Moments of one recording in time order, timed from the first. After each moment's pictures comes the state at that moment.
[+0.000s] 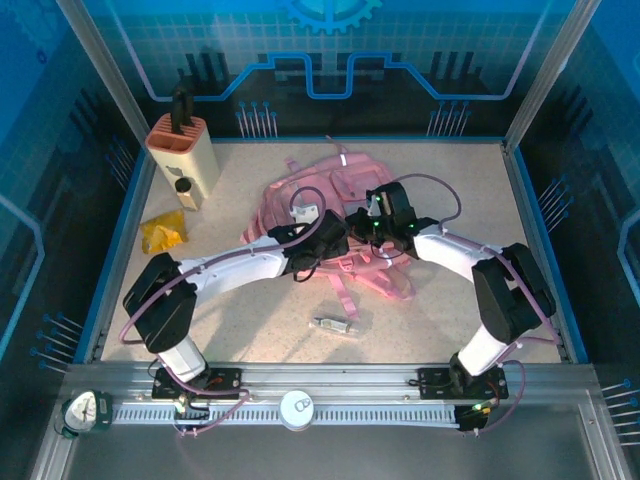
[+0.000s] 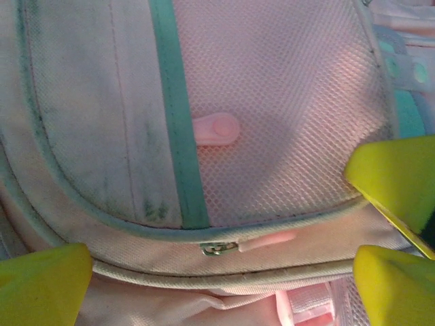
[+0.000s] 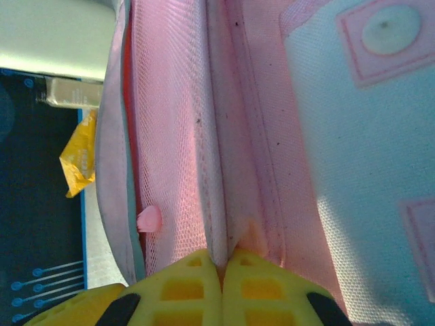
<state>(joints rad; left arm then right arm) -0.83 1.68 1.21 -0.56 -0.43 -1.01 0.46 1.64 0.97 -0.03 -0.41 0.89</state>
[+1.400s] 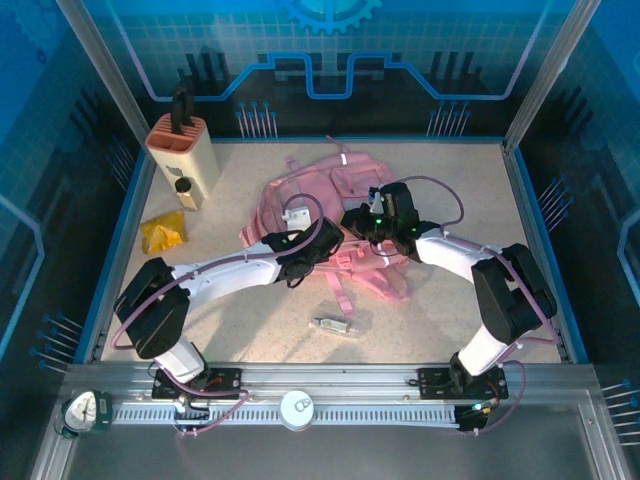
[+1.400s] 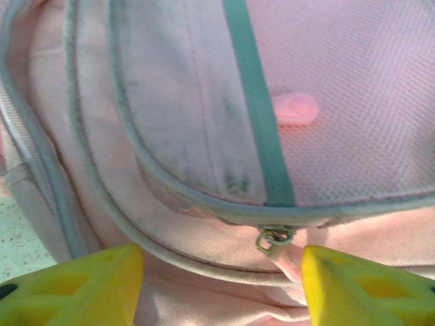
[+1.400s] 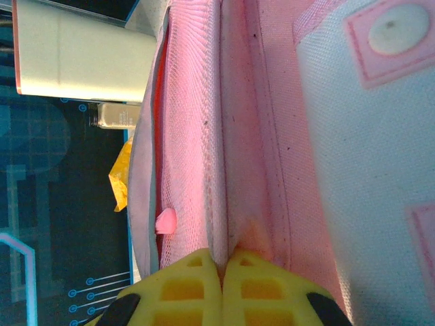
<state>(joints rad) -0.83 1.62 1.12 -0.53 -0.54 -0.96 0.45 1.64 0.93 0.13 -0.45 1.00</state>
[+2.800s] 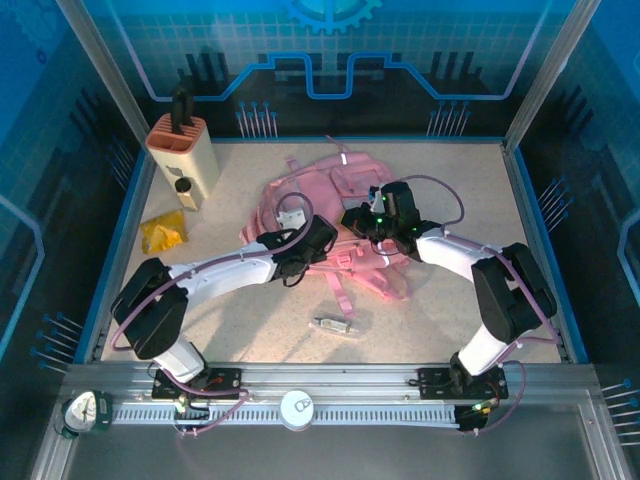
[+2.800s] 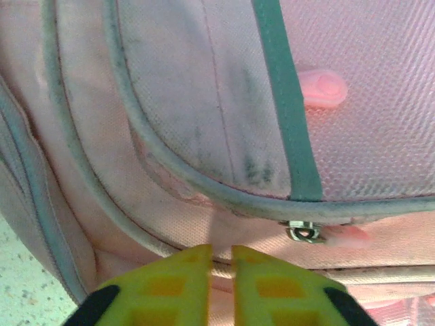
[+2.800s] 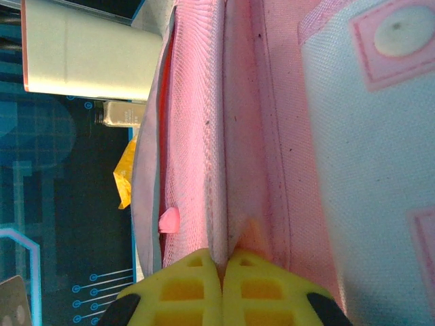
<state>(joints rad) -0.79 1.60 1.09 -0.51 -0.43 -1.02 0.44 1.64 0.93 0.14 -0.48 1.00</state>
